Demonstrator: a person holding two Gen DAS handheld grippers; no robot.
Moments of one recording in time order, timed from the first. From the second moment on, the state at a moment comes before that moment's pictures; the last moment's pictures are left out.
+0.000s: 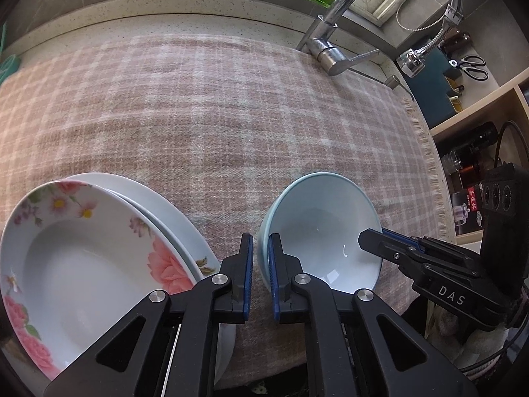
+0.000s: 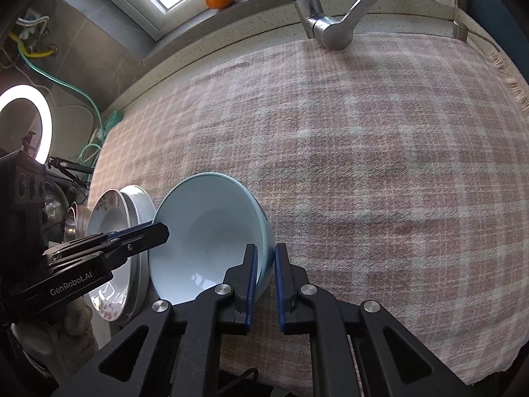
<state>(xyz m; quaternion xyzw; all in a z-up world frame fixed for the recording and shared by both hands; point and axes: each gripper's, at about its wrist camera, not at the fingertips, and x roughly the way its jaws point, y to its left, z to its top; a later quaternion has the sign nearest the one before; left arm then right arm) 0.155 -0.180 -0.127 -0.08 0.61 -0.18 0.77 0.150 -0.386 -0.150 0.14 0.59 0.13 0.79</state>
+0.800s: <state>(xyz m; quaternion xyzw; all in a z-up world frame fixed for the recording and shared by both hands) 0.156 -0.160 -0.086 -0.11 0.56 -0.17 0.80 0.162 -0.374 -0.113 0.14 0.57 0.14 0.80</state>
